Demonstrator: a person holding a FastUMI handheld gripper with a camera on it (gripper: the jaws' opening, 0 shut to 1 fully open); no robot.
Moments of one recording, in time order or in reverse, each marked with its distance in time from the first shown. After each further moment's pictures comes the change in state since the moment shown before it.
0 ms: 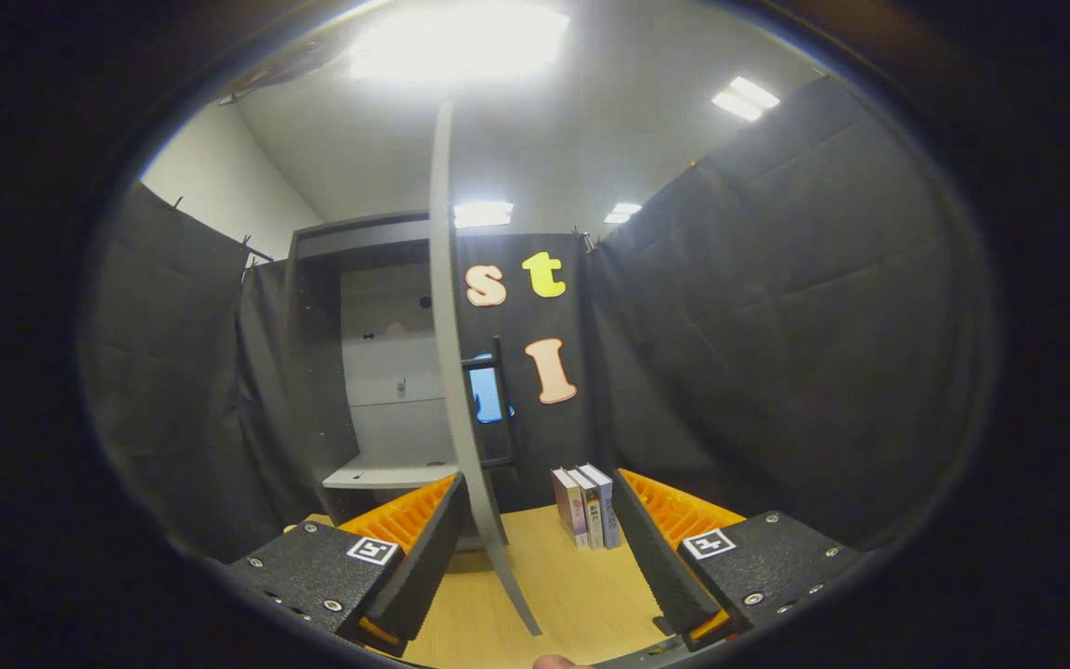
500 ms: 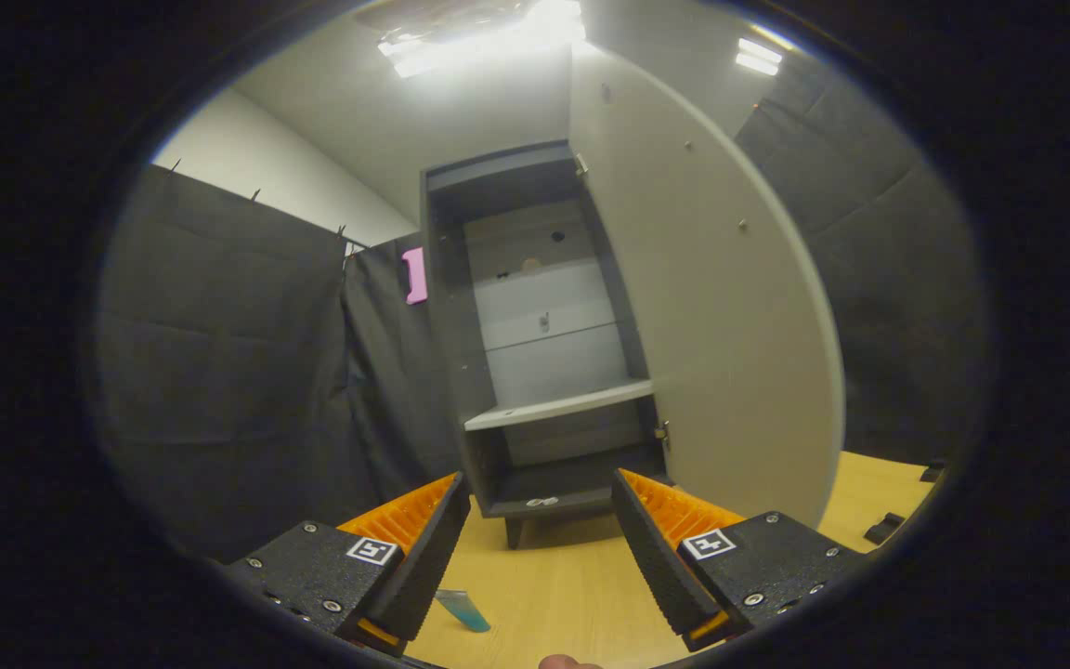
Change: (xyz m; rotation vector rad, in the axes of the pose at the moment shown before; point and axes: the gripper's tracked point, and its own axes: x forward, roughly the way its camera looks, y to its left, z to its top) arm 0.020 0.235 -0.224 0.080 0.071 0.351
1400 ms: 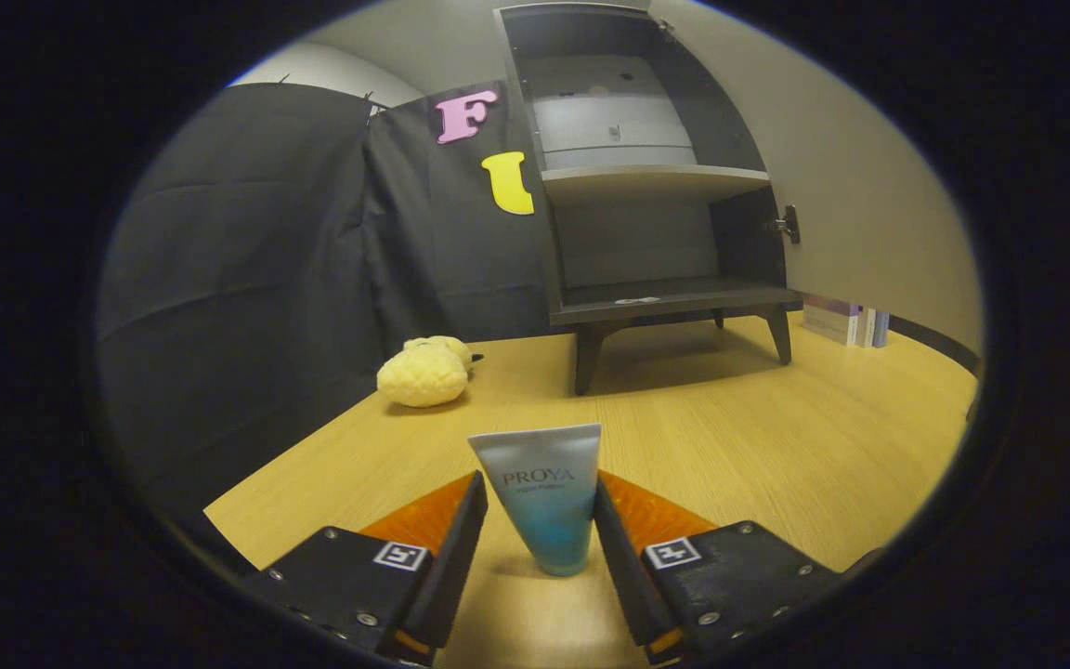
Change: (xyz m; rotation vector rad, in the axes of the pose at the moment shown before) arm 0.073 0.089 -0.252 -0.028 0.365 -0.001
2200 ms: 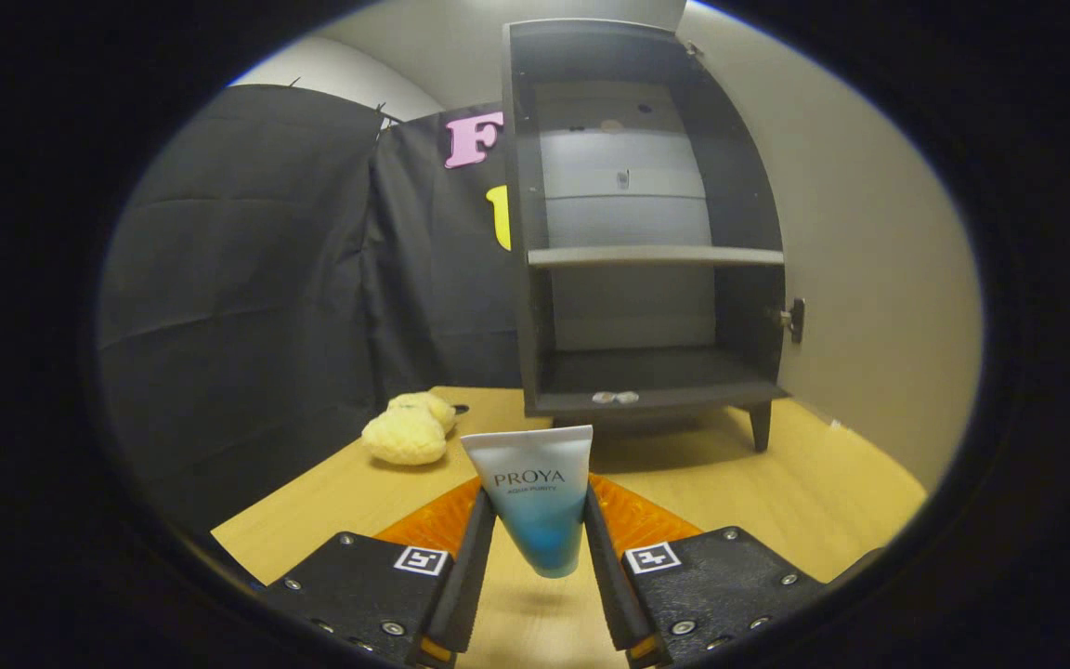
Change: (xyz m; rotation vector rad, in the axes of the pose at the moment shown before) arm 0.006 -0.038 0.142 -0.112 -0.095 -0.006
